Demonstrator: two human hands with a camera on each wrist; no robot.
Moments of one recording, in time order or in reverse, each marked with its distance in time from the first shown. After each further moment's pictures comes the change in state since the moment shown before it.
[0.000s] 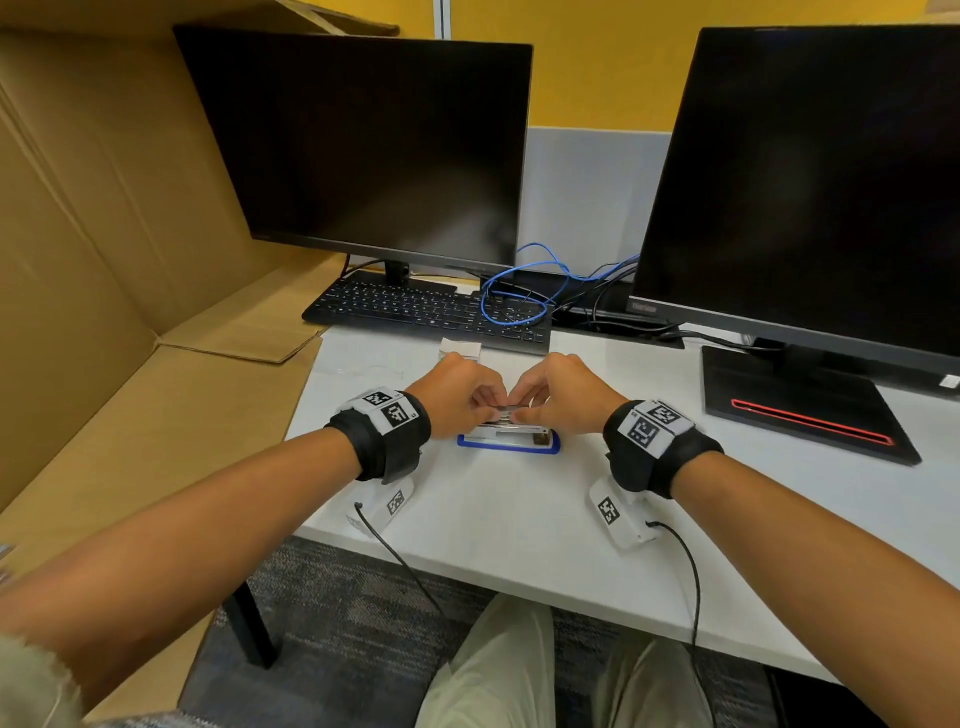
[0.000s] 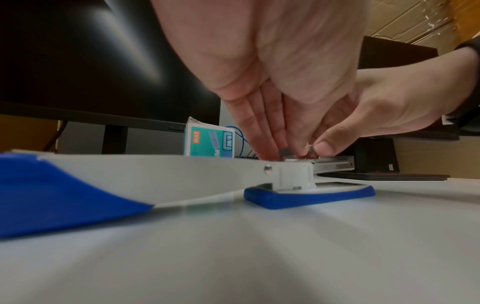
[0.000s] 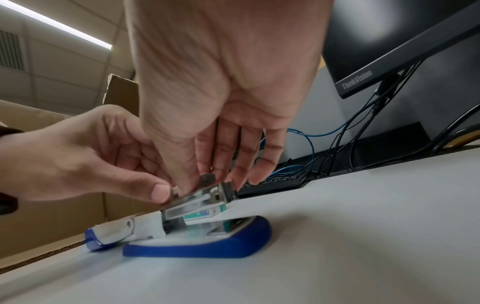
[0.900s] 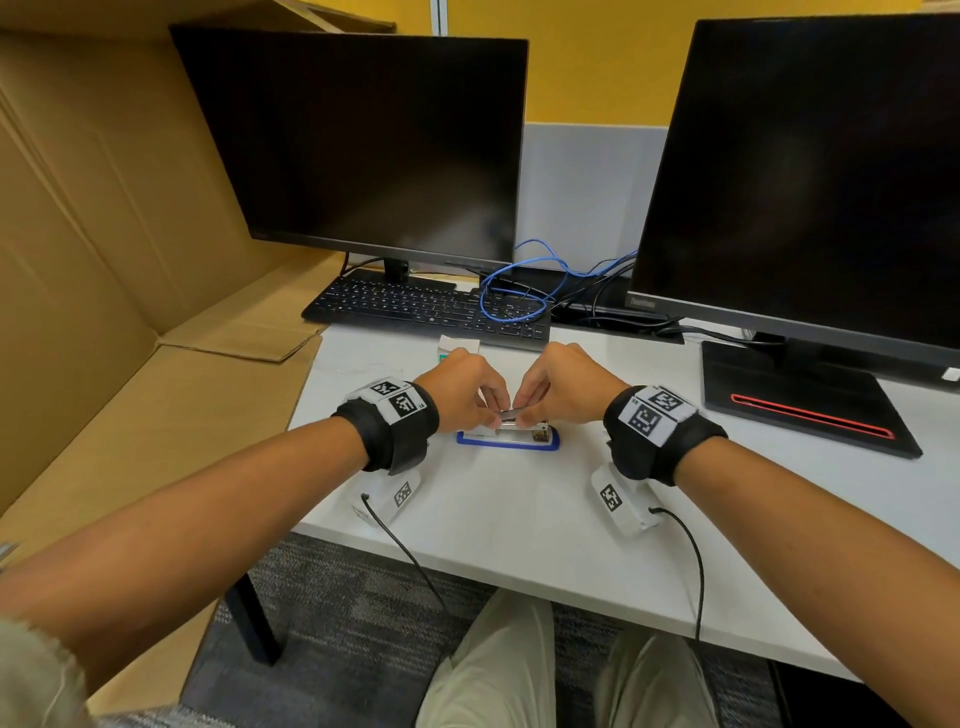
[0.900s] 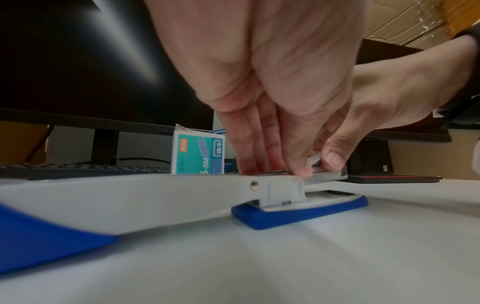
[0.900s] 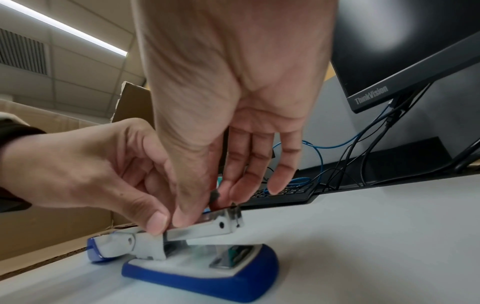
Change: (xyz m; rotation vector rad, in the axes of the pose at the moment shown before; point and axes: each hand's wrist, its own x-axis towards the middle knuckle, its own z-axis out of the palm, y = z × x) left_hand 0.006 0.008 -0.003 0.090 -0.107 -0.058; right_hand -0.001 -0.007 -0.010 -0.091 -0.065 0.015
